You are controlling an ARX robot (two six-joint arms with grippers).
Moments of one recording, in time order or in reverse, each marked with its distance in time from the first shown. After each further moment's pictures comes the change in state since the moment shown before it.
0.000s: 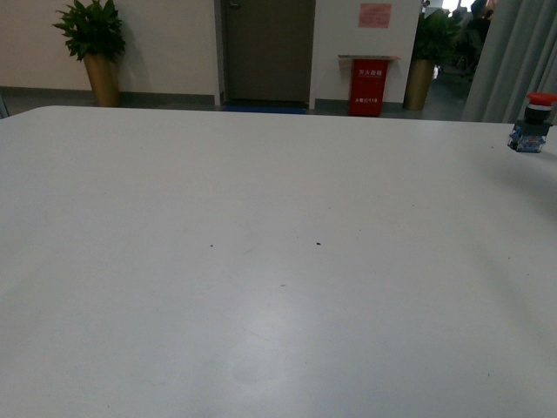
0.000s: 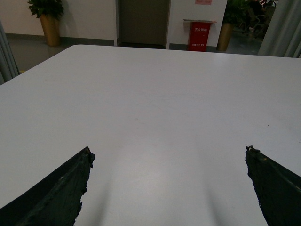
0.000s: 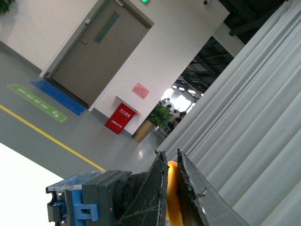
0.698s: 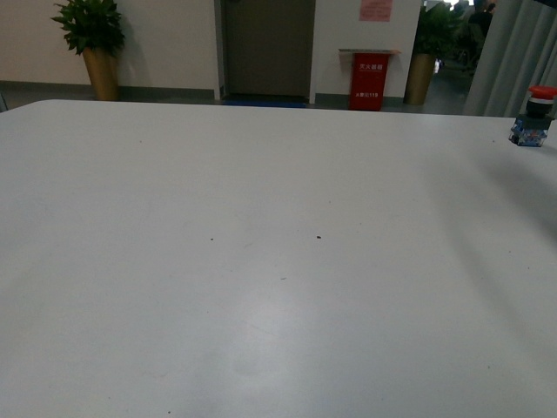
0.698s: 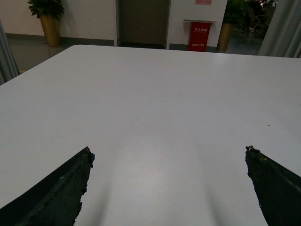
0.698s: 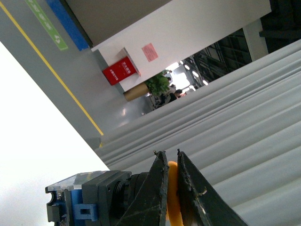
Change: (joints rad) left arm 0.000 0.000 0.000 0.000 0.000 0.000; right arm 0.077 0.037 0.081 -0.258 0.138 -0.351
